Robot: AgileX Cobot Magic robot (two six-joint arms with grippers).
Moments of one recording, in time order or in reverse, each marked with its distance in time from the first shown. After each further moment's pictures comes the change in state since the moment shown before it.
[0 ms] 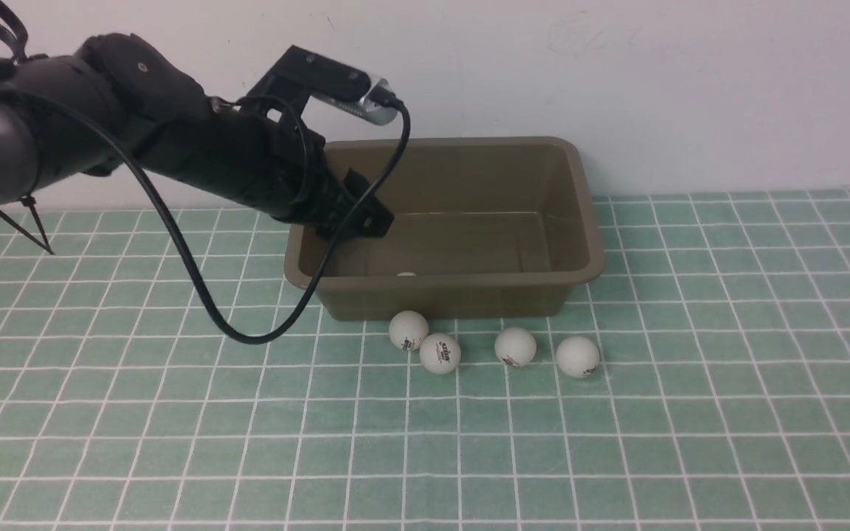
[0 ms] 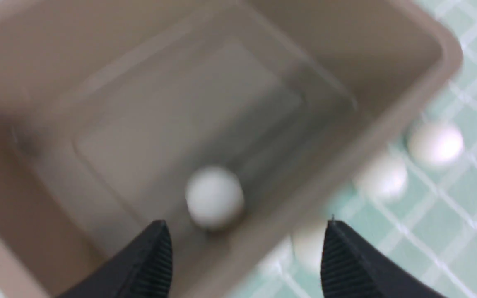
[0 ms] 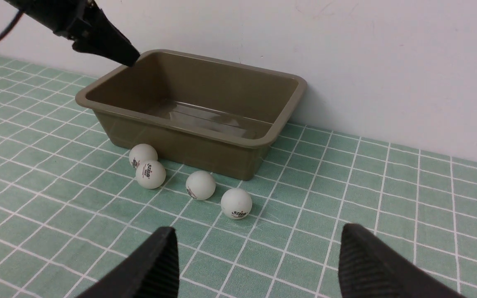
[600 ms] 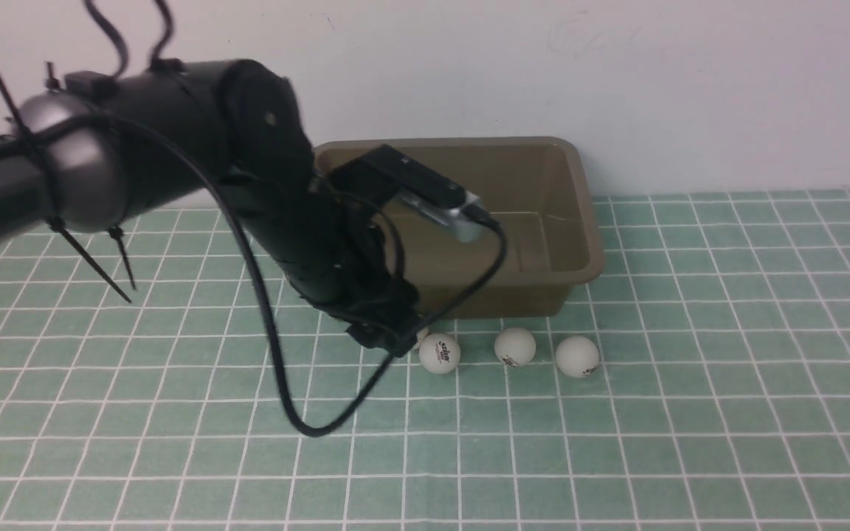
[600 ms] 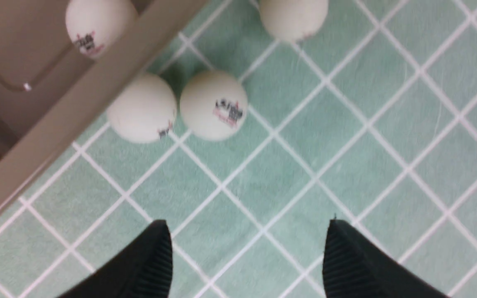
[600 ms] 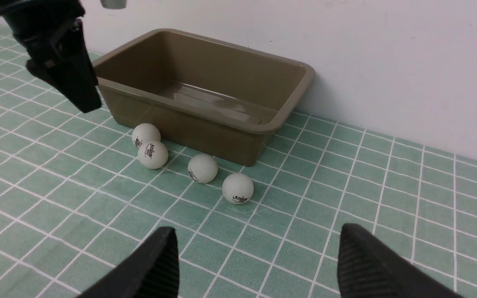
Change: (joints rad) right arm 0.000 0.000 0.000 0.000 0.029 -0.035; left arm -0.277 -0.022 -0.001 0.509 0.188 -0.545
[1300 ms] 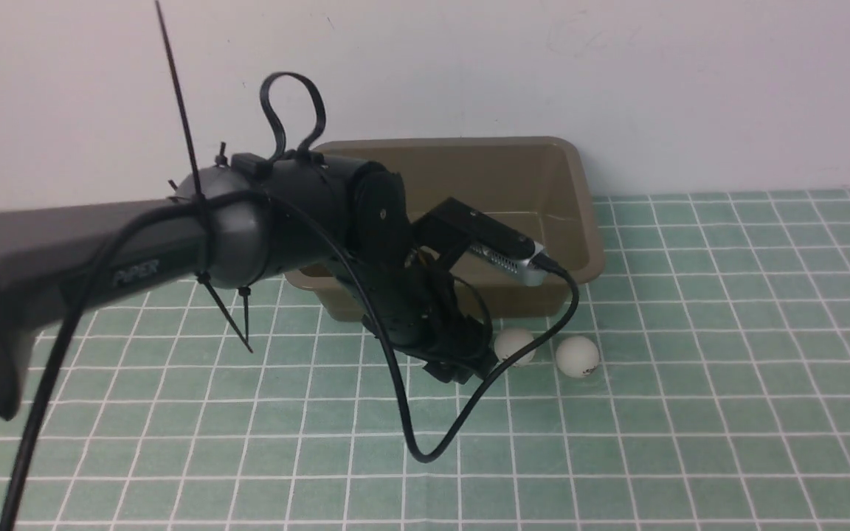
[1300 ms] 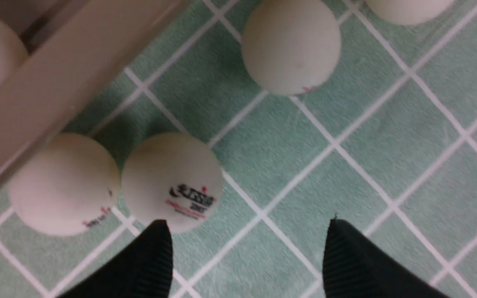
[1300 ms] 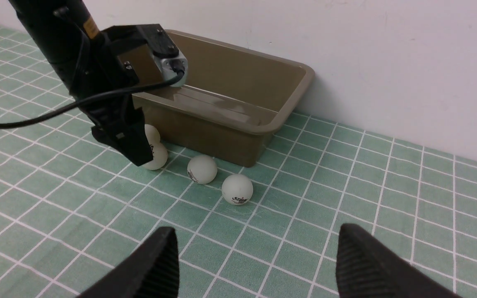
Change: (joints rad) right arm 0.000 0.000 0.000 0.000 -0.003 0.000; left arm -0.076 0.184 0.000 0.002 -0.207 -0.076
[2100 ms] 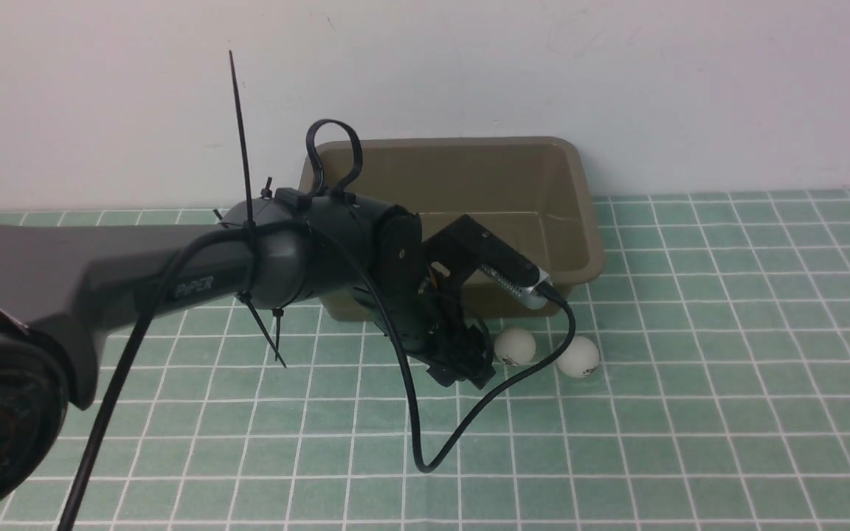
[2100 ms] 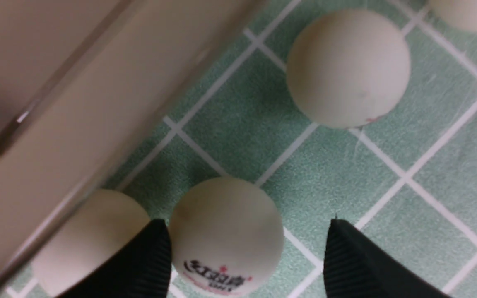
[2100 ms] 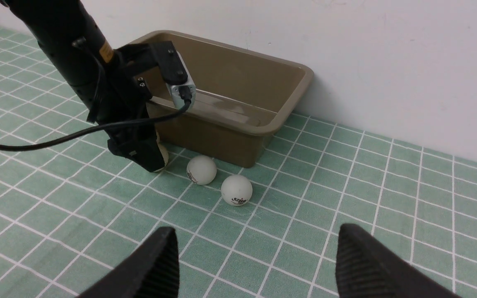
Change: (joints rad) right arm 0.000 0.000 0.000 0.000 -0.004 -0.001; left arm -0.005 0.073 -0.001 0.079 -0.129 0.040
